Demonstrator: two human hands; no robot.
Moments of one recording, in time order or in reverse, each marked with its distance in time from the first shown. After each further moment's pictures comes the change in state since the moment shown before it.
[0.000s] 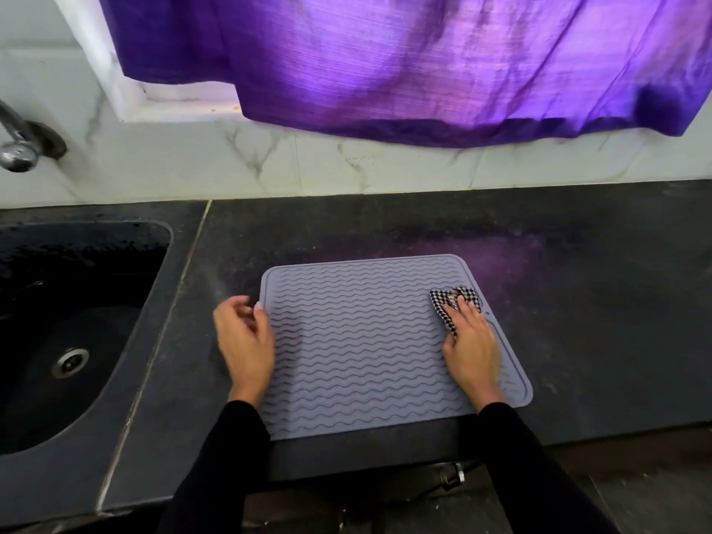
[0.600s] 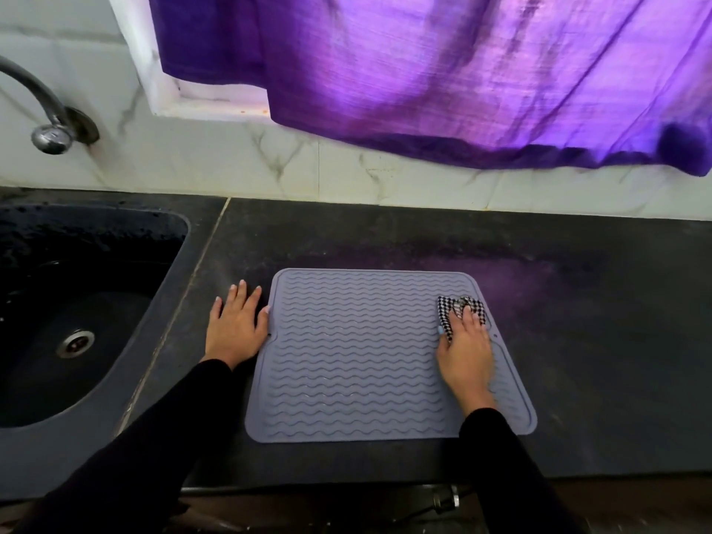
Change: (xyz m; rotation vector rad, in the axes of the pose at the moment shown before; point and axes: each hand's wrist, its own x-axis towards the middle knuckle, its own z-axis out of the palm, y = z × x) left_hand 0.050 -0.064 -0.003 0.720 -0.544 0.135; right_hand 0.021 -0.011 0.012 -0.037 -0.029 0.042
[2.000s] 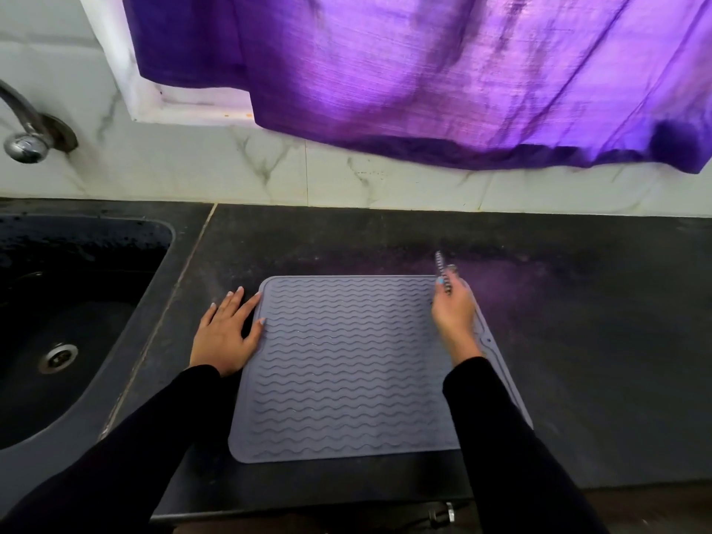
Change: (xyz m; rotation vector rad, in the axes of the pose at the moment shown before) left_hand 0.006 -0.001 0.007 -0.021 0.047 0.094; right_hand 0.069 -0.043 -0.026 0.638 0.035 0.300
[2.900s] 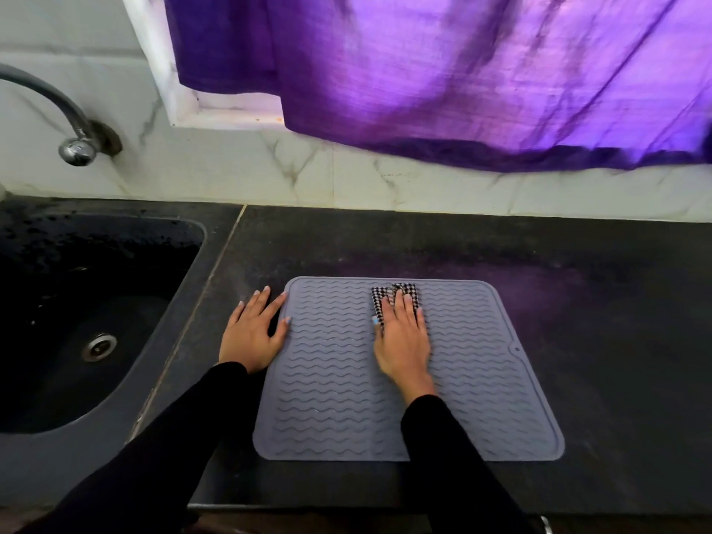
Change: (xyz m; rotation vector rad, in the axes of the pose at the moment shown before) left_hand 0.000 0.004 -0.002 0.022 -0.002 -0.009; right_hand -0.062 0.004 0.081 -0.485 -0.280 -0.451
